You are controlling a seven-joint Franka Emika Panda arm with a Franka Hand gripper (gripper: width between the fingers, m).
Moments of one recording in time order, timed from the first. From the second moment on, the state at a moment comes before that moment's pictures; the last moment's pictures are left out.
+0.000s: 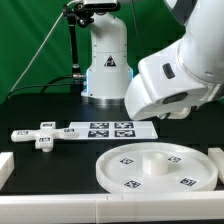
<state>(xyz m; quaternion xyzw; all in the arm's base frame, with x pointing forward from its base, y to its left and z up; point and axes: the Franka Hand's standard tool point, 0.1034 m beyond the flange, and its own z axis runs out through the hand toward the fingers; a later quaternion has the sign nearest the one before) 0.514 0.087 0.087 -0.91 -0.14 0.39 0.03</state>
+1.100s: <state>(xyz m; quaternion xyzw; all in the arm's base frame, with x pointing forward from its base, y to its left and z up) 0.564 0.066 0.099 -0.99 -0.13 0.08 0.04</state>
